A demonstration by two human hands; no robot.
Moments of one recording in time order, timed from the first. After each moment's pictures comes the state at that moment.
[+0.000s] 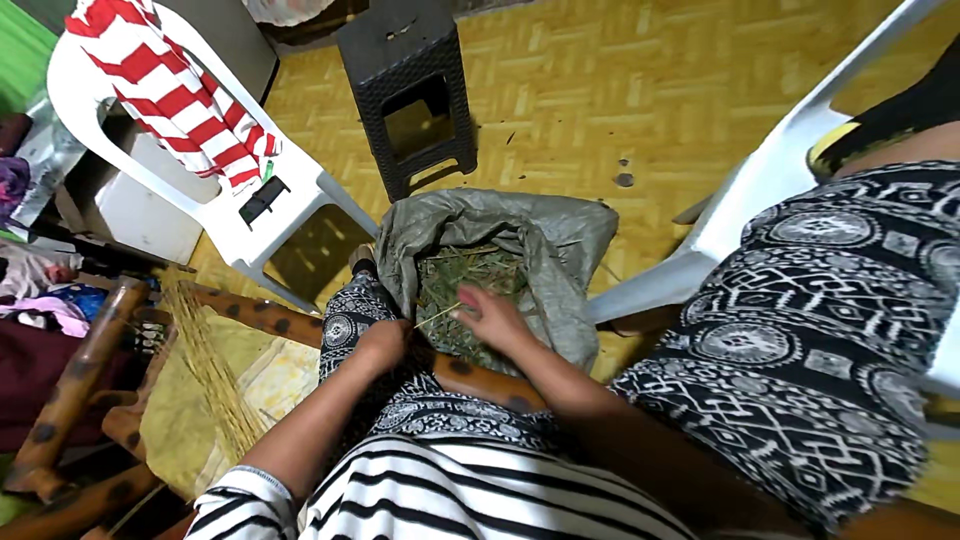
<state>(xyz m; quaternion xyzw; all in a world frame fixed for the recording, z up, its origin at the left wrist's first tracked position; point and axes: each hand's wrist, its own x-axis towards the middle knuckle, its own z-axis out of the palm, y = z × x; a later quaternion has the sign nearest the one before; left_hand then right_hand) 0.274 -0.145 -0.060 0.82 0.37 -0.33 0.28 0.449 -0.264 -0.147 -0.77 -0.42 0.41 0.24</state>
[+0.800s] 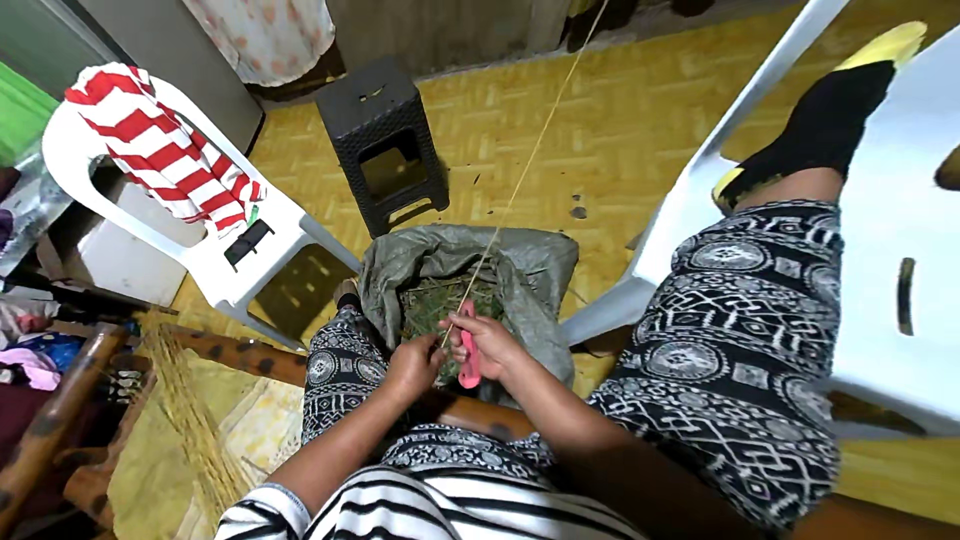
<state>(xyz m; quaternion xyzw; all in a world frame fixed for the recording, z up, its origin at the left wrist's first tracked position) 0.320 -0.185 -0.077 0.85 0.31 -0.10 0.40 0.455 -0.271 -0.103 -0.48 0.04 0.62 0.62</state>
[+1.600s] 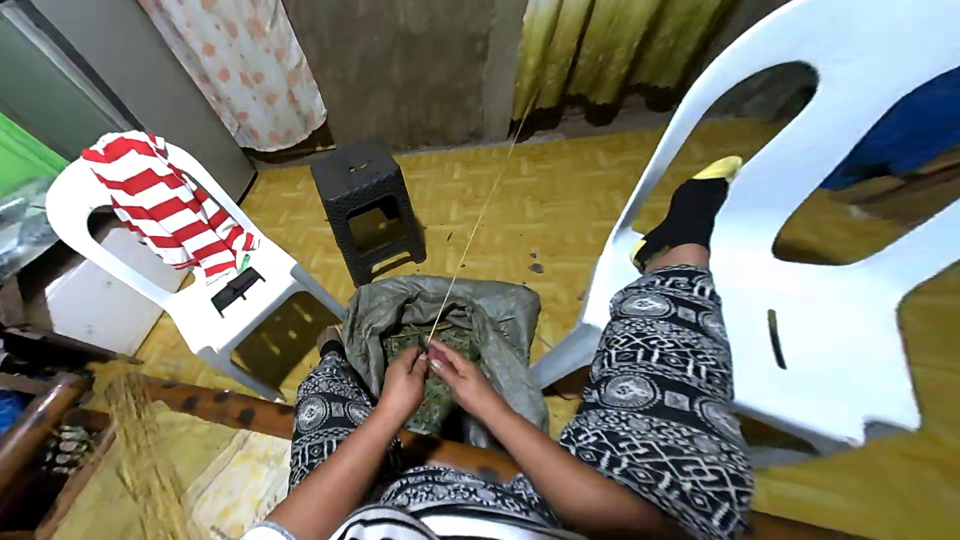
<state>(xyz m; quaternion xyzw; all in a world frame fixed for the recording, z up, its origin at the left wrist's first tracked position) 0.338 -0.177 -0.050 0.75 0.36 0.04 0.55 0.446 -0.284 -0.076 -0.69 -0.33 0.41 0.49</state>
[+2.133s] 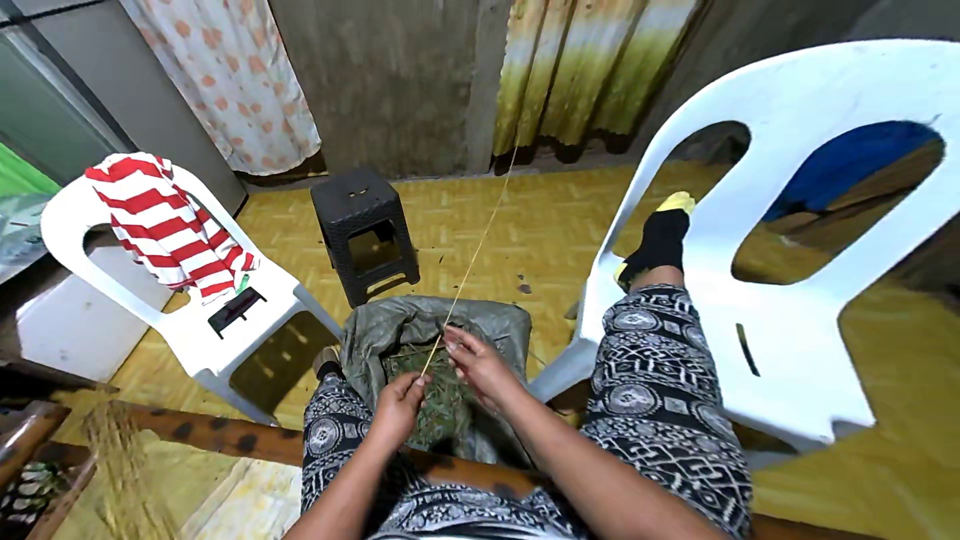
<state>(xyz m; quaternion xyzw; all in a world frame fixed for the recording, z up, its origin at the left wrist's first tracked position) 0.289 -0.155 -0.034 0.70 0.31 0.07 0.64 0.447 -0.252 -0.028 -0.65 -0.20 0.41 0.61</state>
